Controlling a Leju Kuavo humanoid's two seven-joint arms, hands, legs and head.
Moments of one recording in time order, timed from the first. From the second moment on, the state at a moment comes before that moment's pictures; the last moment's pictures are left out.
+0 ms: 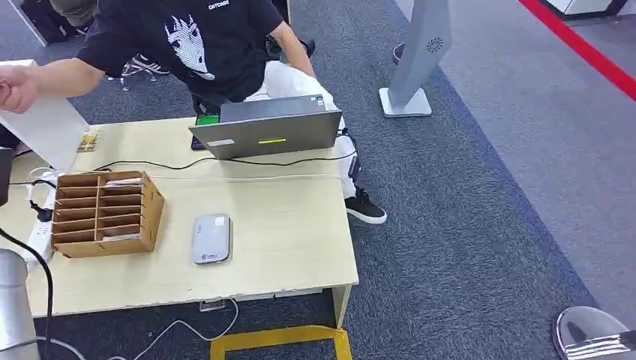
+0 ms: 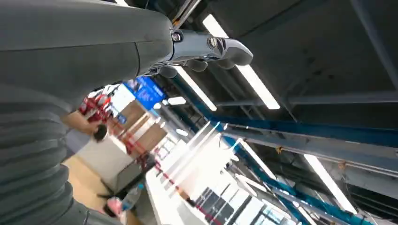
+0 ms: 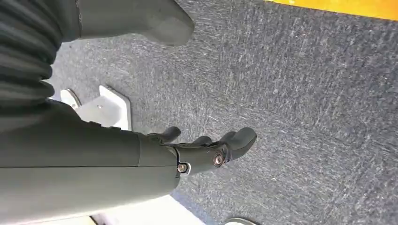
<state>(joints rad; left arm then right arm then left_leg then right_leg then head) -0.52 0.07 0.22 -1.30 -1.34 0.70 -0.07 -0.05 0.23 -0.56 -0.20 1.10 -0.46 0.10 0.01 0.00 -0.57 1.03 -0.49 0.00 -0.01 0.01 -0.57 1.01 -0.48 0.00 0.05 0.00</state>
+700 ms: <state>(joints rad) -0.65 0.13 -0.03 -0.95 -1.54 0.69 0.21 -0.07 0.21 -0.57 -0.20 1.09 -0.43 0.10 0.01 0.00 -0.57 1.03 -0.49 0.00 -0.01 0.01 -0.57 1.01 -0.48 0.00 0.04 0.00</state>
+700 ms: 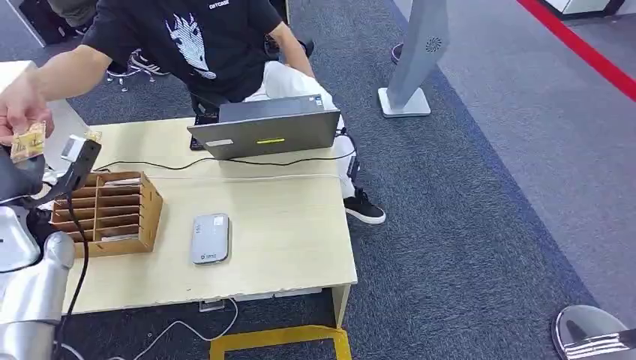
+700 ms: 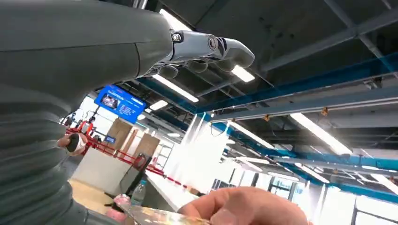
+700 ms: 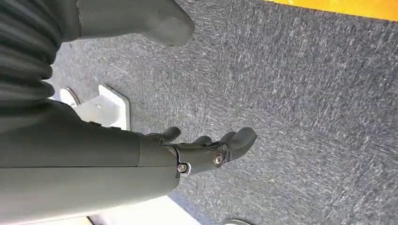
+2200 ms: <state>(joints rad) -0.55 -0.01 -0.02 -1.05 -1.47 0.70 -0.01 -0.06 0.21 -0.60 -0.20 1.11 -0.43 0.08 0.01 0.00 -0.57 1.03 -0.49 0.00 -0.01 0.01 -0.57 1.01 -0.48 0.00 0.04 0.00</state>
